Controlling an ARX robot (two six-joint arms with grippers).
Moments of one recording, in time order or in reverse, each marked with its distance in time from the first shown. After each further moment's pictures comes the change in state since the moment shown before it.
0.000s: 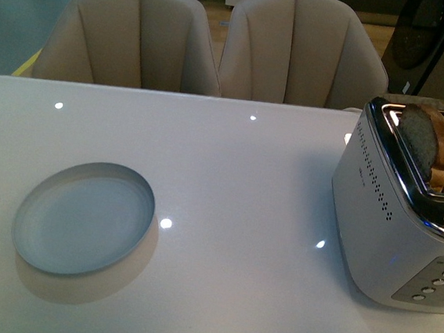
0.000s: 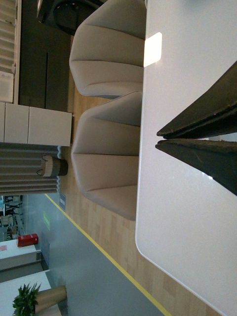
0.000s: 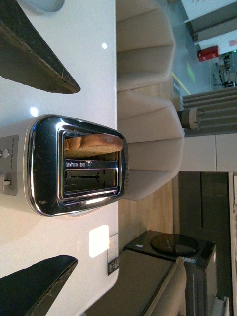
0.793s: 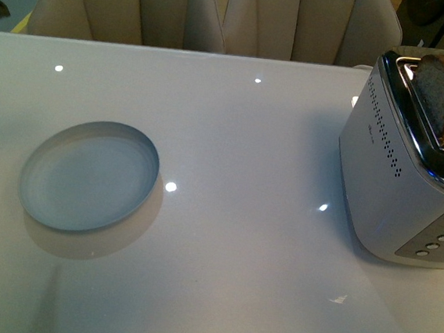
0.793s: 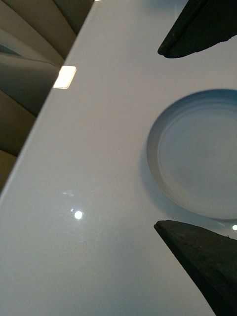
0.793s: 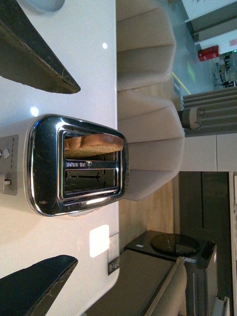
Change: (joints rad) left arm 0.133 0.636 0.626 -0.550 0.221 -0.308; right arm 0.000 0.000 0.000 0.000 0.000 0.000
